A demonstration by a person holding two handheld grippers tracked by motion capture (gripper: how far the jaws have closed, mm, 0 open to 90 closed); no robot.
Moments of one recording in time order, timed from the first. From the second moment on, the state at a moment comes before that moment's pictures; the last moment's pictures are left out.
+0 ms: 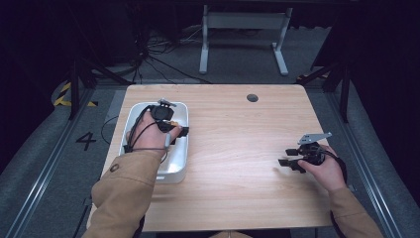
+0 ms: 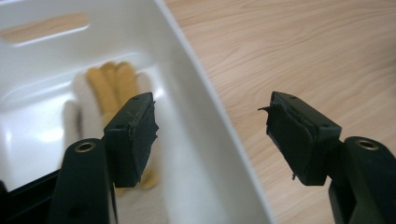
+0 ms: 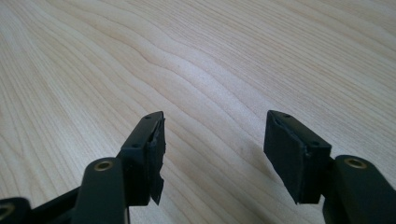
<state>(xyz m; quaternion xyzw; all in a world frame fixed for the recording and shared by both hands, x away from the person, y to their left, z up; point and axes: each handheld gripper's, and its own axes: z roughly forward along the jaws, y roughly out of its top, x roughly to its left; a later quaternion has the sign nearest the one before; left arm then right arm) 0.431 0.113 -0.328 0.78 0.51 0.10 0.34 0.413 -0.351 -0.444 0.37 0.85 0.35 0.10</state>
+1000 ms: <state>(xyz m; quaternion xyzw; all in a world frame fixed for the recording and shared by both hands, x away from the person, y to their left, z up) 0.379 0.024 -0.394 0.85 0.29 0.02 0.45 0.408 -0.347 -0.452 0.36 0.86 0.35 0.10</state>
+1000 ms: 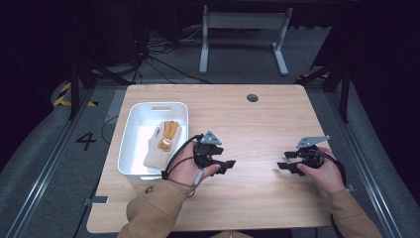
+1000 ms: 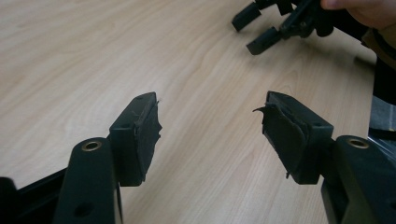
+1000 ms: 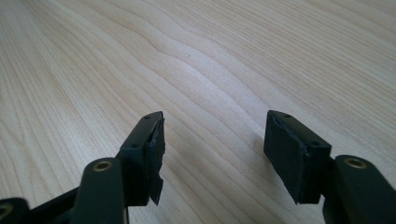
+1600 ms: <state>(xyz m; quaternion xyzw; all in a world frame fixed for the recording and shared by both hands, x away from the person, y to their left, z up) 0.370 -0.004 -0.452 0.88 0.25 -0.01 0.41 0.407 -0.342 -0.452 0.34 0.86 0.37 0.11</state>
